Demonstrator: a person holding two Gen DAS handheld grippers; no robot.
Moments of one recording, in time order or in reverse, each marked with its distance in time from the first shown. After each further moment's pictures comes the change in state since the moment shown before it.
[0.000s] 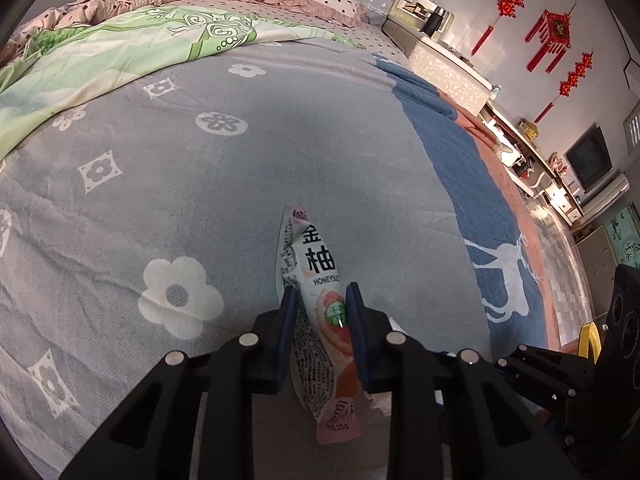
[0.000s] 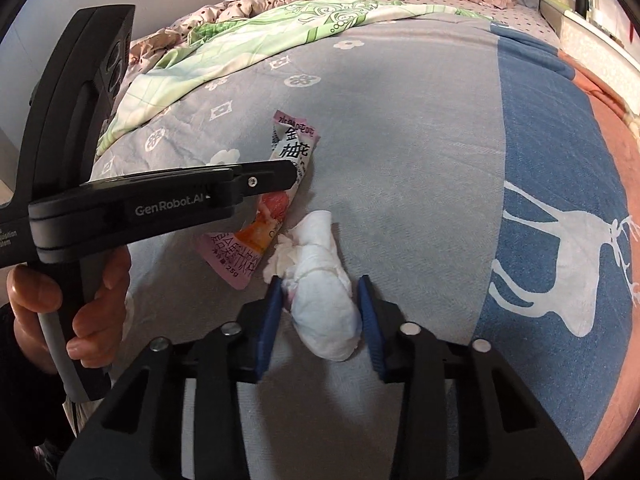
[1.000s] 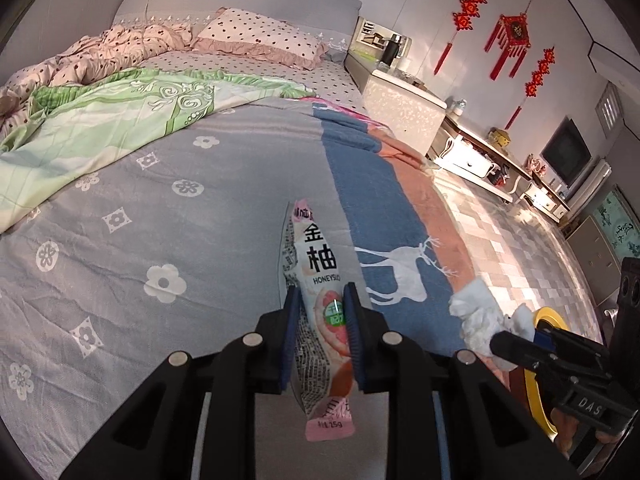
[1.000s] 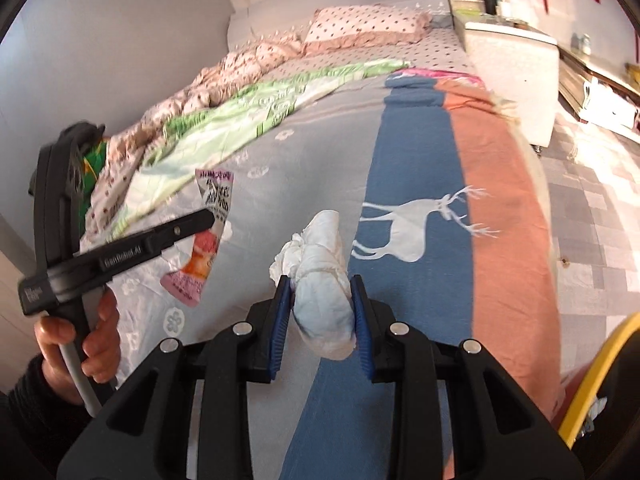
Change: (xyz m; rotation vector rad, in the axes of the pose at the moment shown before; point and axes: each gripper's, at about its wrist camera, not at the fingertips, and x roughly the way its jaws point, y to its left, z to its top) left arm -0.116 -0.086 -0.029 0.106 -0.142 -0.032; right arm -0.192 -0.042 -0.064 0.243 -0.256 -0.053
